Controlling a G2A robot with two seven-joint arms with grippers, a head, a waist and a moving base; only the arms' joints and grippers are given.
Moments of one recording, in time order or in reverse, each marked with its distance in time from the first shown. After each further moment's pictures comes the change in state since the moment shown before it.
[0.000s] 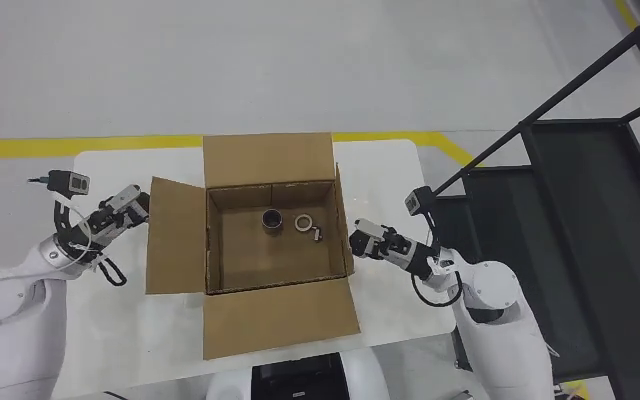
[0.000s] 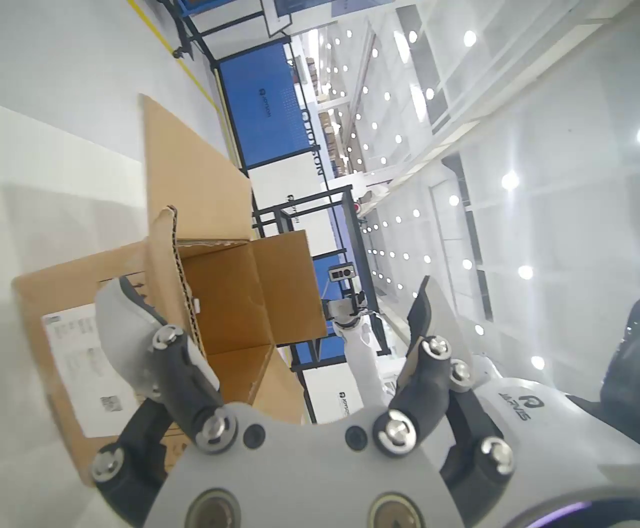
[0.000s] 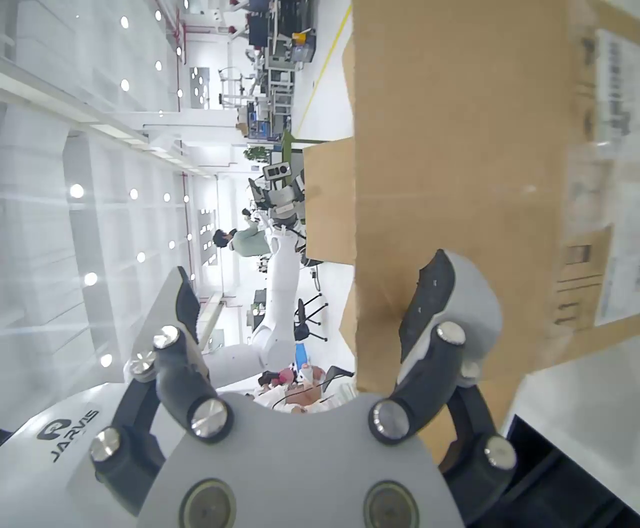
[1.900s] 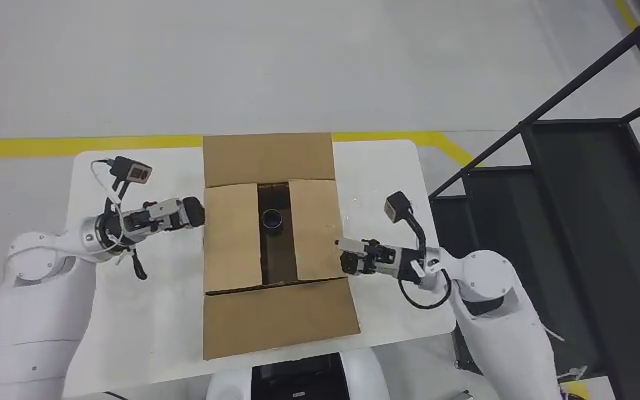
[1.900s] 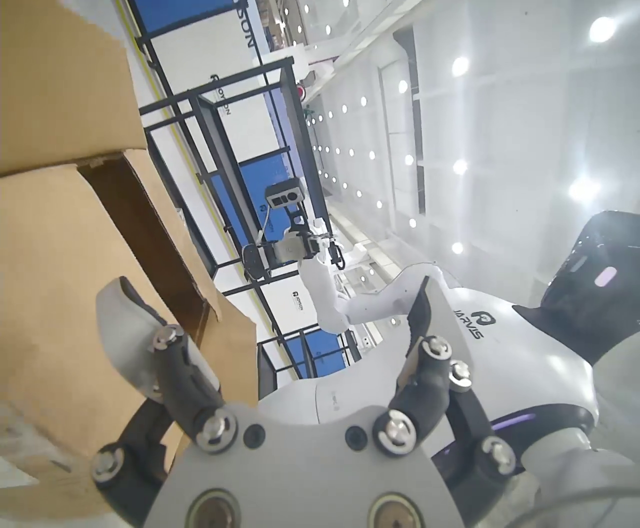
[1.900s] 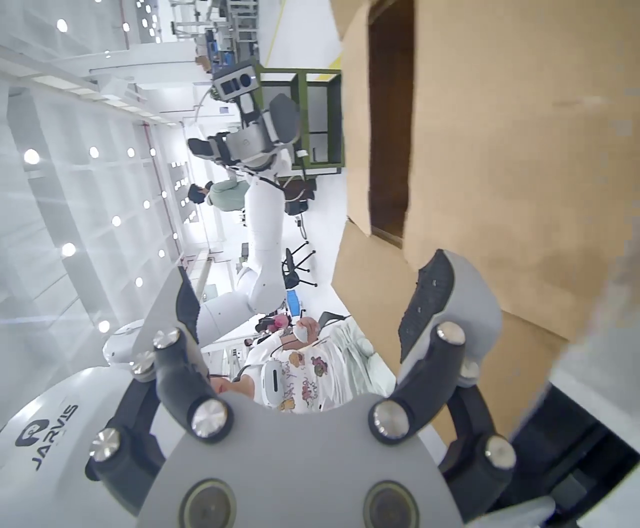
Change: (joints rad) left arm -0.199 0.014 0.192 0.147 -0.163 -0.039 -0.305; right arm 0.016 0.086 -0.016 -0.032 -0.082 0.176 0.139
